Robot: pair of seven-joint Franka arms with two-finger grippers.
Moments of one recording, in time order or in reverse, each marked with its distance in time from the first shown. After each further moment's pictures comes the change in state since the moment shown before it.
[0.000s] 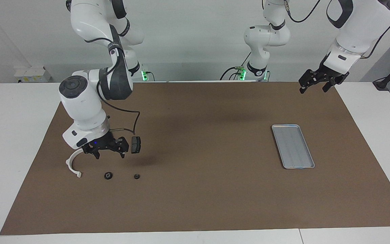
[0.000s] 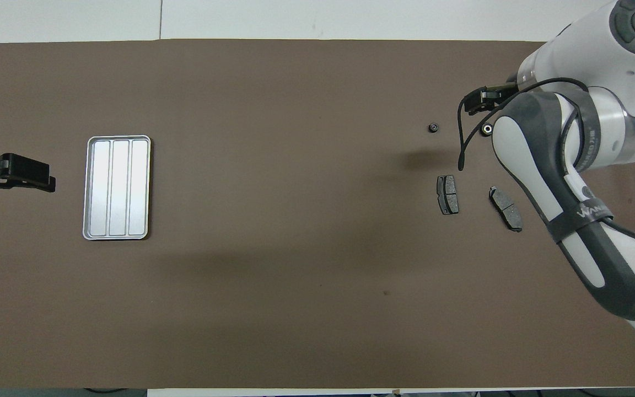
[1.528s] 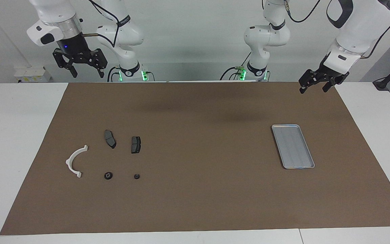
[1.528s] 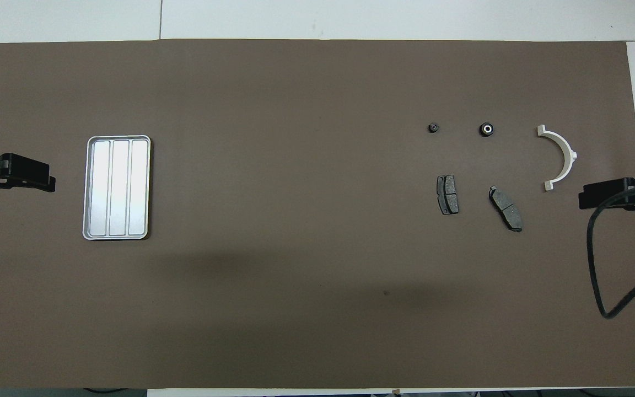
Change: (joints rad) left arm 0.000 0.000 0.000 0.000 0.000 0.000 0.000; right arm -0.071 -0.532 0.003 -0.160 0.046 -0.475 -0.038
